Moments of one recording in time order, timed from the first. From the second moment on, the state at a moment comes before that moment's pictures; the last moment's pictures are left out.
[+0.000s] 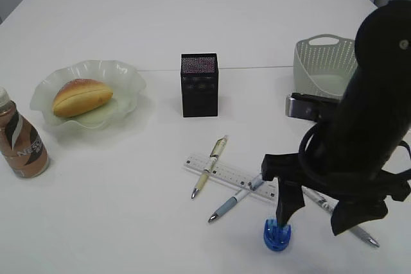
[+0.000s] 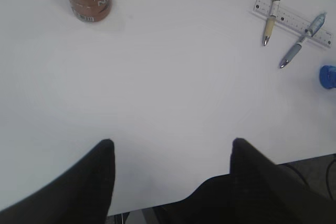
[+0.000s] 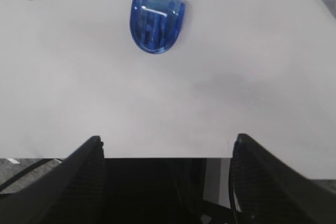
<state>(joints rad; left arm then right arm) -0.16 0.81 -0.97 -0.14 1.25 -0.19 0.48 1.59 -0.99 0.22 1.05 0.48</state>
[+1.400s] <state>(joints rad) -0.16 0.81 -0.97 -0.14 1.25 -0.19 0.48 1.80 -0.99 0.20 0.82 0.68</state>
